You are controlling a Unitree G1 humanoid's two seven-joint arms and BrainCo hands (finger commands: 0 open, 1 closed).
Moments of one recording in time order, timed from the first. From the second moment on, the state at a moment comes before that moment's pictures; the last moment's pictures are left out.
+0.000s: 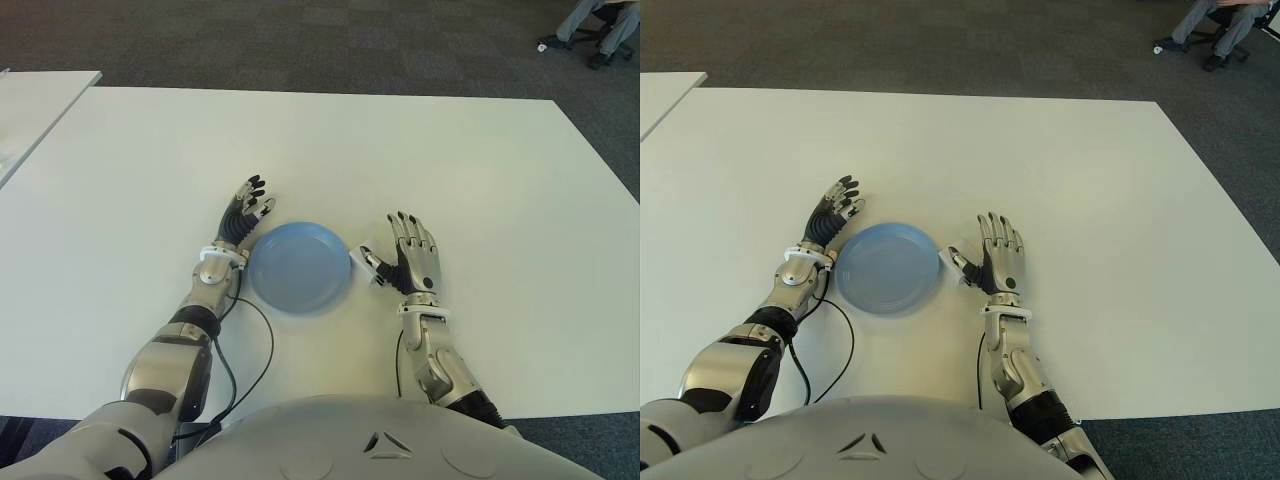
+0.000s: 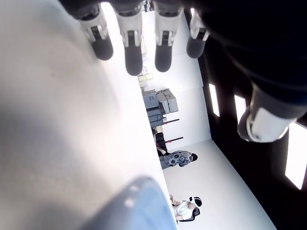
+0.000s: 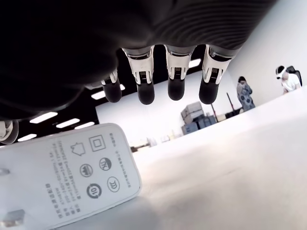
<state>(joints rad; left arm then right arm) -0.36 0.17 -0.01 1.14 0.06 -0.68 -0.03 0.14 -0.20 0.42 0.09 -1.01 0.24 -0.50</state>
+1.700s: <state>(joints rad) -0.36 0.17 -0.01 1.14 0.06 -0.67 -0.04 0.31 -0.20 0.48 -0.14 -1.06 0.30 -0.30</state>
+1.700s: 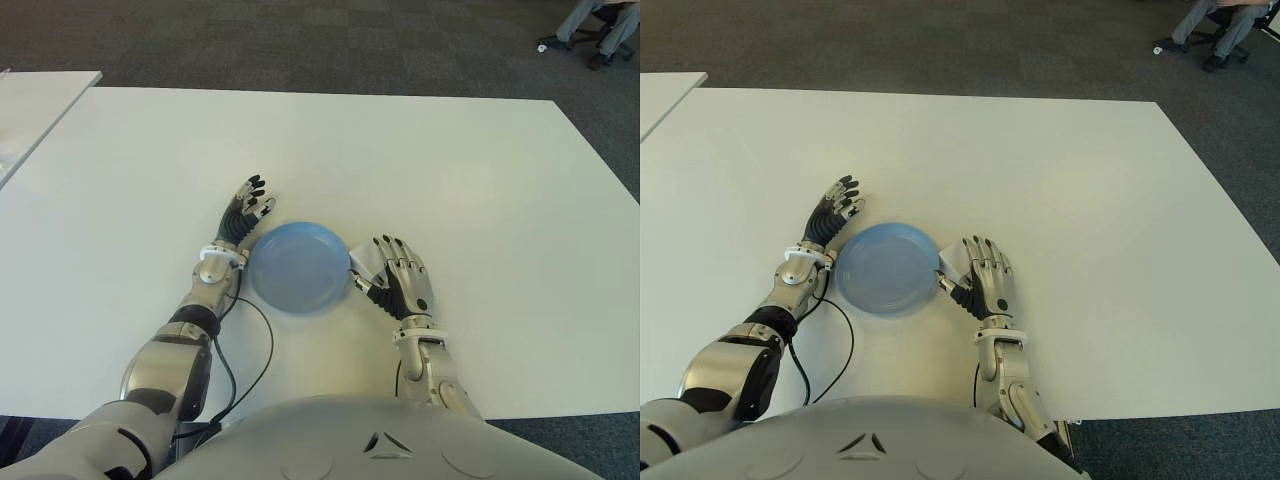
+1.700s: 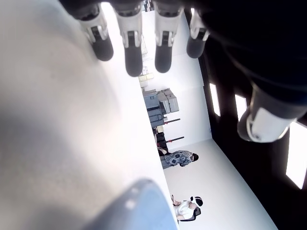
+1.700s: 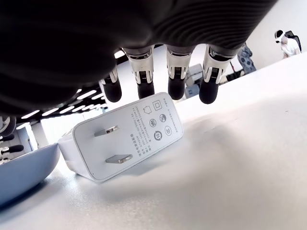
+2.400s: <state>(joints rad) -0.36 0.17 -0.01 1.14 0.06 -0.68 -0.04 0.27 -0.22 0.46 -0.06 -1.03 0.26 -0.35</state>
